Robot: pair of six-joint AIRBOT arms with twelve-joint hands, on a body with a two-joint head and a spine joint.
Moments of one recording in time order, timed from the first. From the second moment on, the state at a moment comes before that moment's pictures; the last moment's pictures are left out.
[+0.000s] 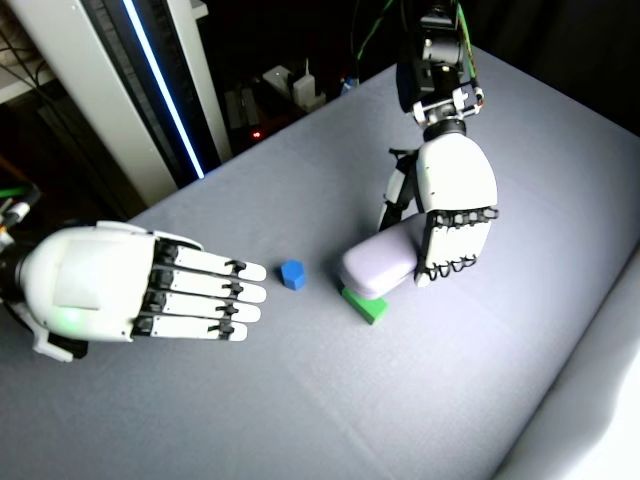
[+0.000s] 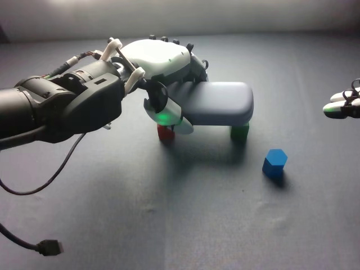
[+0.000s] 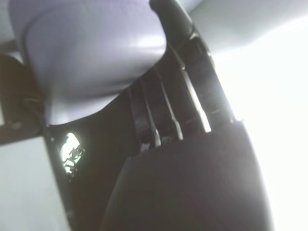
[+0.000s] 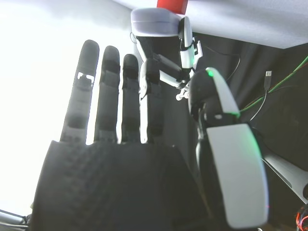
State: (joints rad) left arm 0.54 -1.36 1.46 -0.16 -0.32 0.98; right arm -0.99 -0.85 1.16 -0.15 1.07 -0.48
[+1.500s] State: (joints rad) left arm 0.69 -0.98 1.07 -0.11 -0.85 0.97; right arm -0.98 -0.86 1.16 -0.17 1.07 -0.47
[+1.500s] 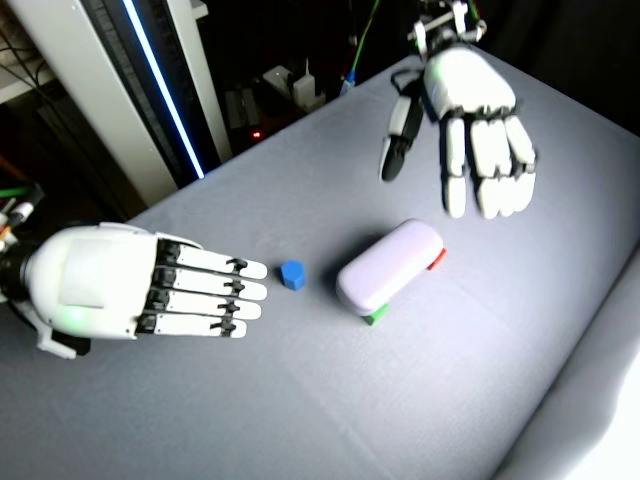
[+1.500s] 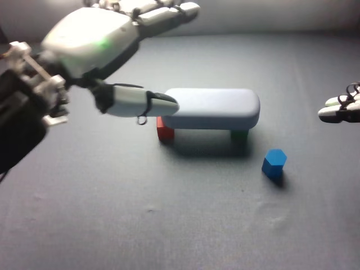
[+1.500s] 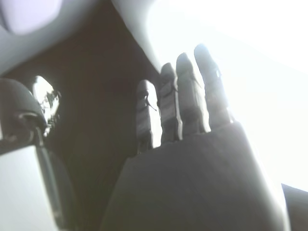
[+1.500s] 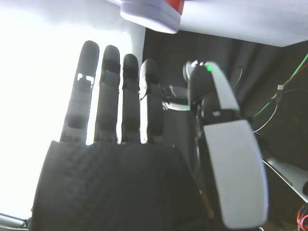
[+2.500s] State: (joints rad) left arm 1.08 -0.77 0.86 -0.20 -1.28 0.87; right arm -0.72 -1.08 1.30 -0.51 0.79 -0.33
